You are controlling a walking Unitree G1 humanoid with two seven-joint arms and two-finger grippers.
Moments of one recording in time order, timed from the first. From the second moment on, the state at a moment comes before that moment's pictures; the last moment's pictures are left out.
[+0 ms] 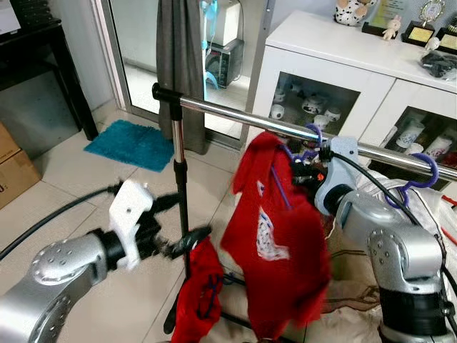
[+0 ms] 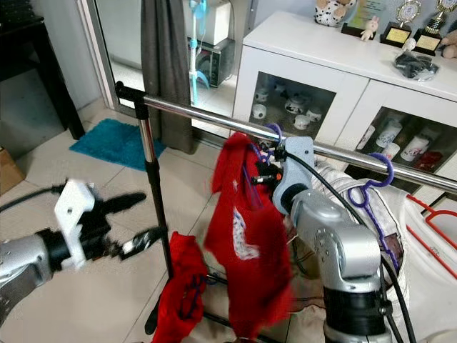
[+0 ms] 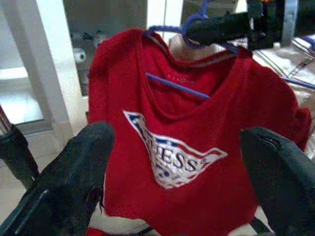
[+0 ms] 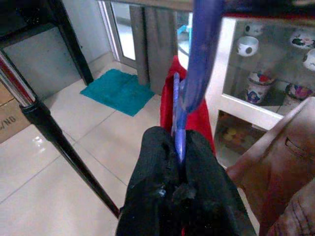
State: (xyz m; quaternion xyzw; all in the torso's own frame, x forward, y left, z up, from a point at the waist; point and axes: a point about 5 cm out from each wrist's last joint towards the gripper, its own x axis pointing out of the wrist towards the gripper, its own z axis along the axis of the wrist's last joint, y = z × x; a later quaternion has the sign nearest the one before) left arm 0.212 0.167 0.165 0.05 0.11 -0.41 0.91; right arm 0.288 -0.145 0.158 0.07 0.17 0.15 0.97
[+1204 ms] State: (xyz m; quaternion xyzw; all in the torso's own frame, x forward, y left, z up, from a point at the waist) left arm 0.226 0.170 0.144 0.04 0.09 -0.31 0.94; right arm 0.262 -0.127 0.169 0.05 0.10 0.18 0.98
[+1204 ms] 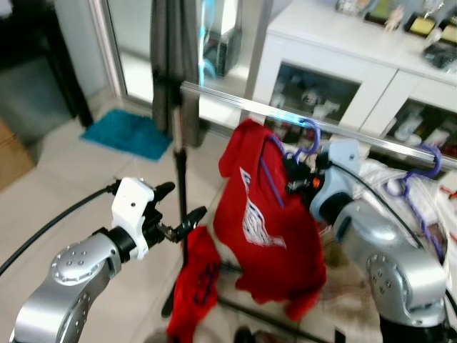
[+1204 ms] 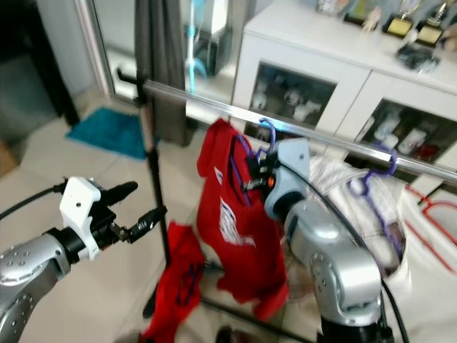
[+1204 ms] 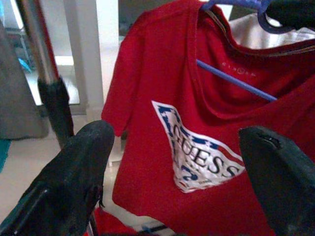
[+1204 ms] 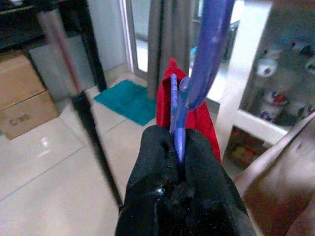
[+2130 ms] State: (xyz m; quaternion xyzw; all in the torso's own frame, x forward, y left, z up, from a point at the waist) left arm 0.249 0.159 0.152 0.03 0.07 -0.30 0.95; right arm 0.254 -0.101 0.176 0.12 0.07 0.31 0.94
